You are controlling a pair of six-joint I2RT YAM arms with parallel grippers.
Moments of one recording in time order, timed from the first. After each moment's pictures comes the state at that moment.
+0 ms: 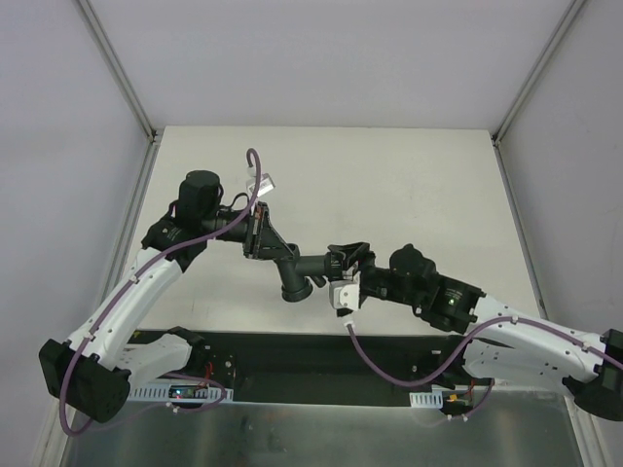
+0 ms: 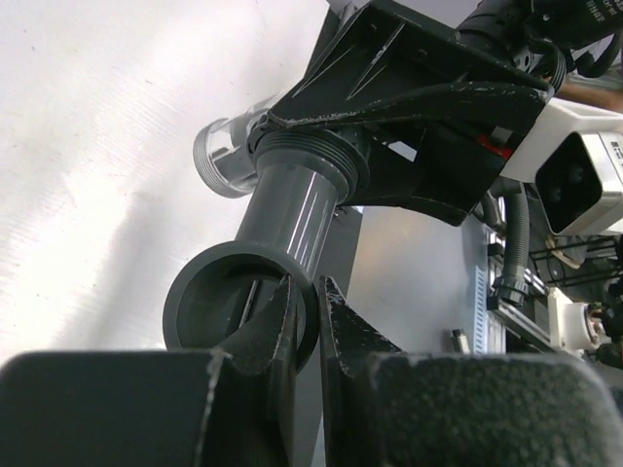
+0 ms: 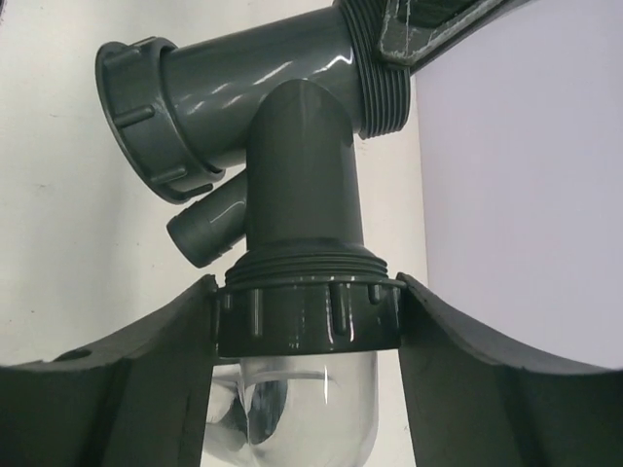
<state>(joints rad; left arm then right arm) -0.41 1.04 0.99 -0.46 1.09 -0.33 1.10 0.85 0.67 -0.11 -0.13 -0.98</state>
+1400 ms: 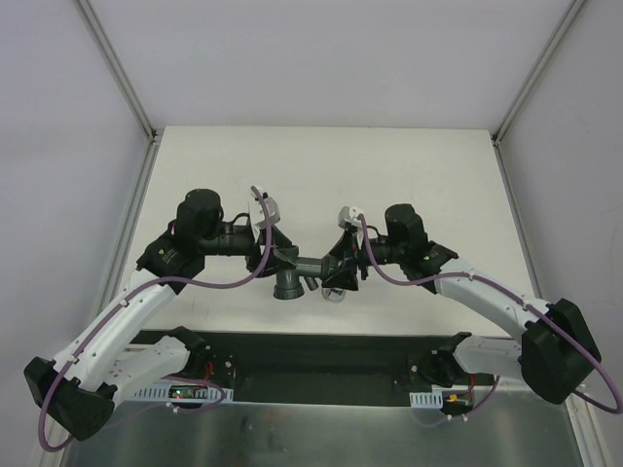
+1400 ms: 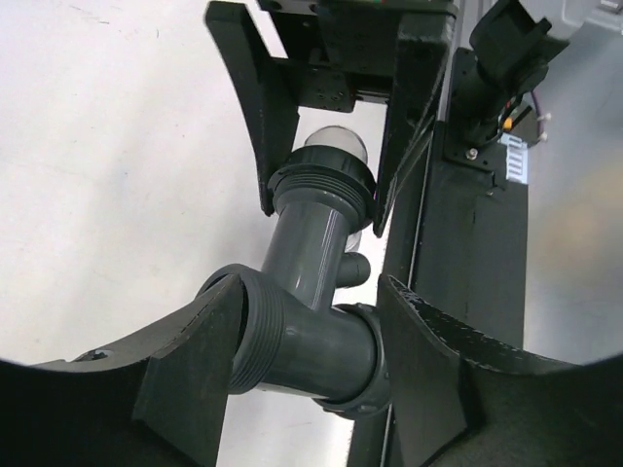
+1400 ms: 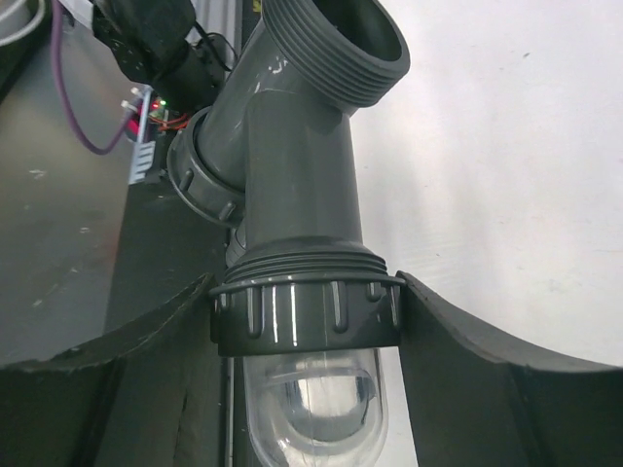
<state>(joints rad) -0.53 0.89 0.89 -0.41 0.83 0.15 0.68 1.22 0.72 0.07 -0.90 -0.04</state>
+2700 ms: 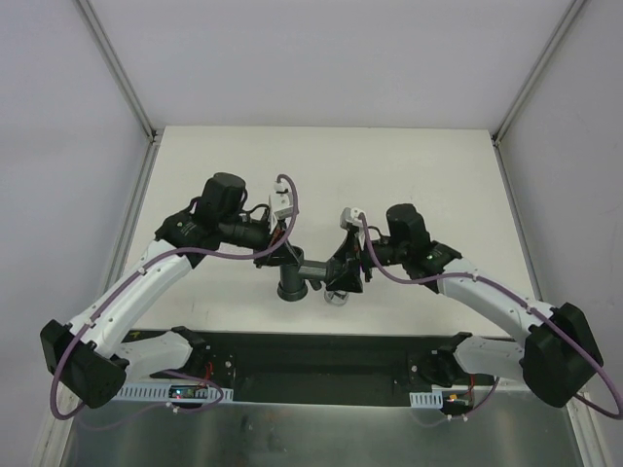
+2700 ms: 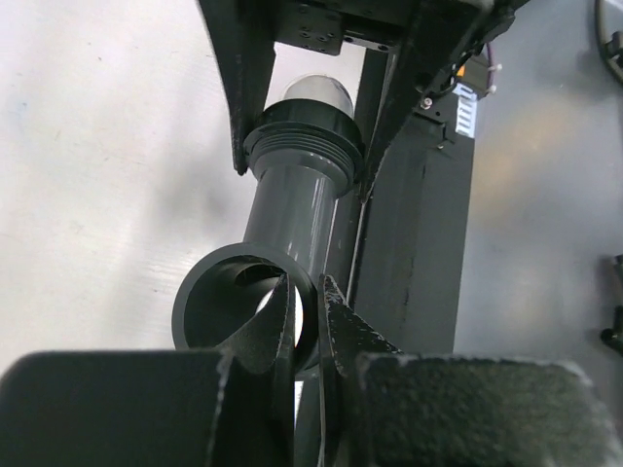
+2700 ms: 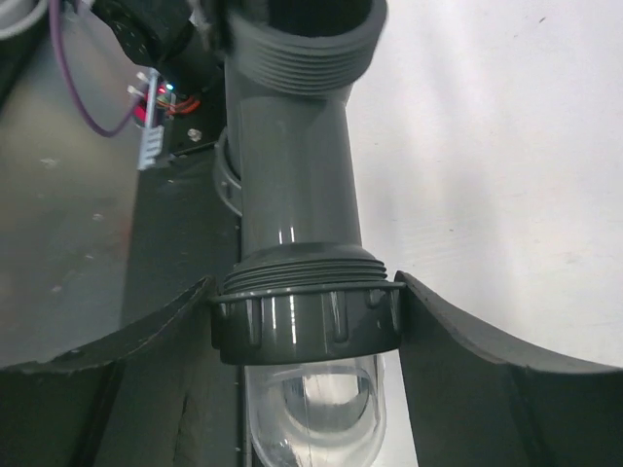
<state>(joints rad) -0.55 1.13 1.08 -0.66 0.90 0.13 0.67 1.15 0.70 -0.03 -0.85 -0.10</state>
